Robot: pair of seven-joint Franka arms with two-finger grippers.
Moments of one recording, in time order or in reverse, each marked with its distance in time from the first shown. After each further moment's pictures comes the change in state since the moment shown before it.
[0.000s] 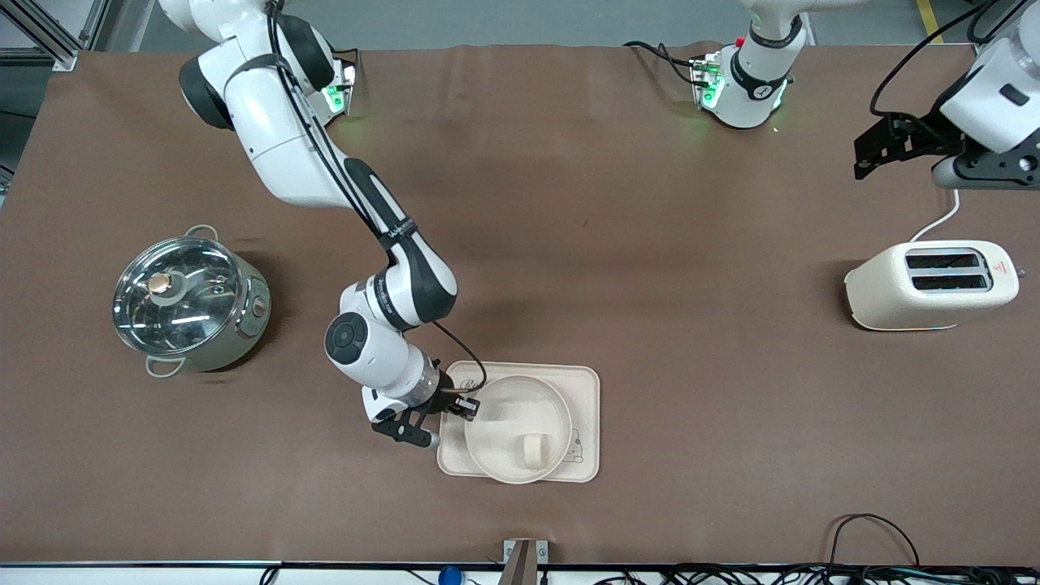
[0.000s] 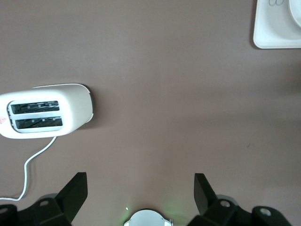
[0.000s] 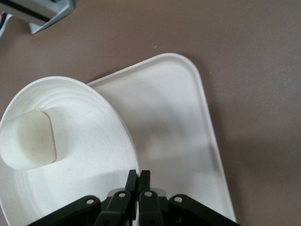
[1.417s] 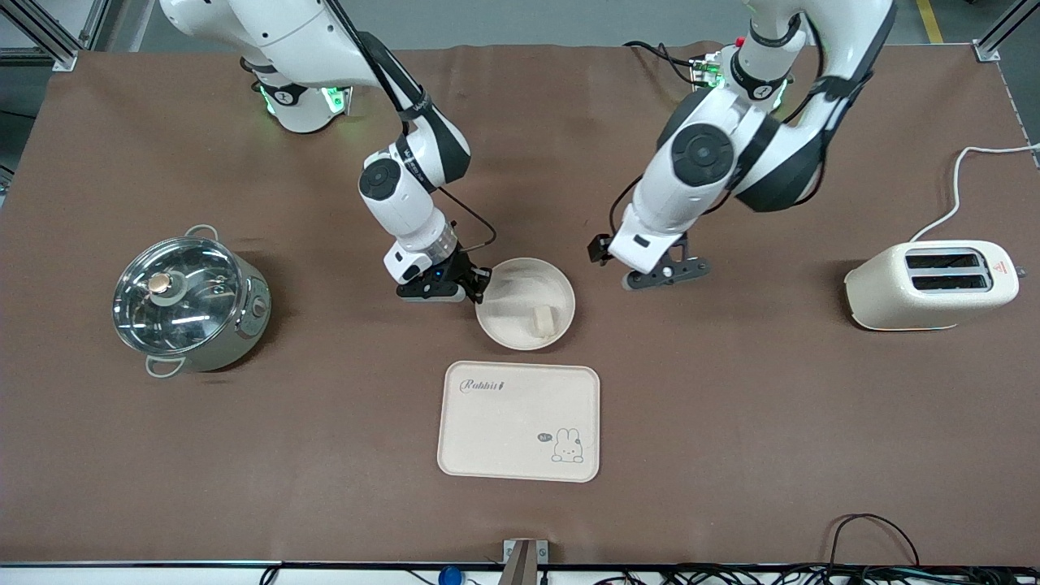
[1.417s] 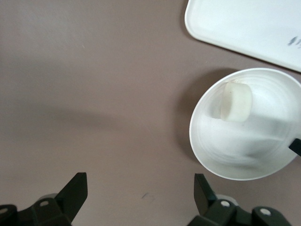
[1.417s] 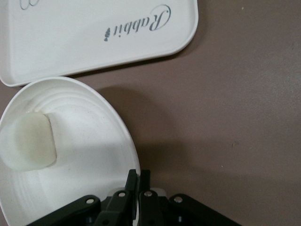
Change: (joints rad) left arm -0.125 0.370 -0.382 -0.325 0.078 0.683 -0.849; right arm 0.172 -0.494 0.045 -0.985 0.011 0.533 -0.043
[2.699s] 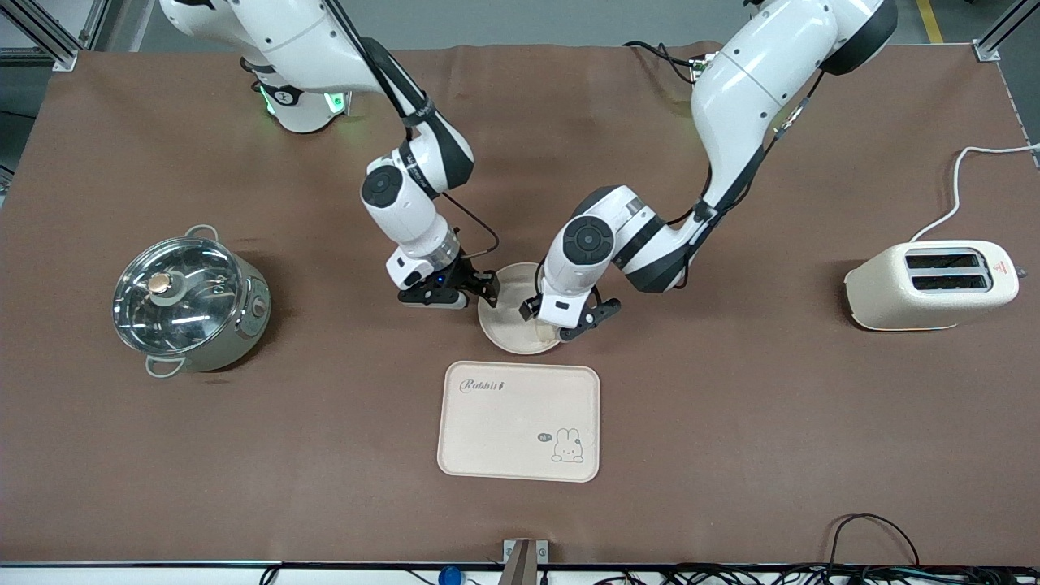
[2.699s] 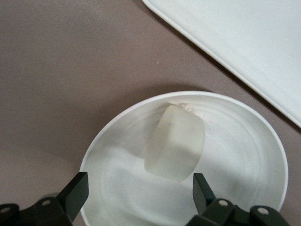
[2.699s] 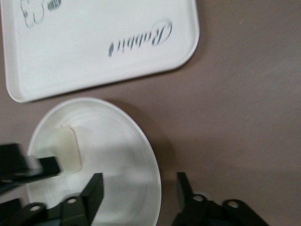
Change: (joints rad) left arm -0.279 0.467 0.153 0.302 0.143 0.231 -0.454; right arm -0.030 -0.044 -0.015 0.048 0.019 -0.101 0.018
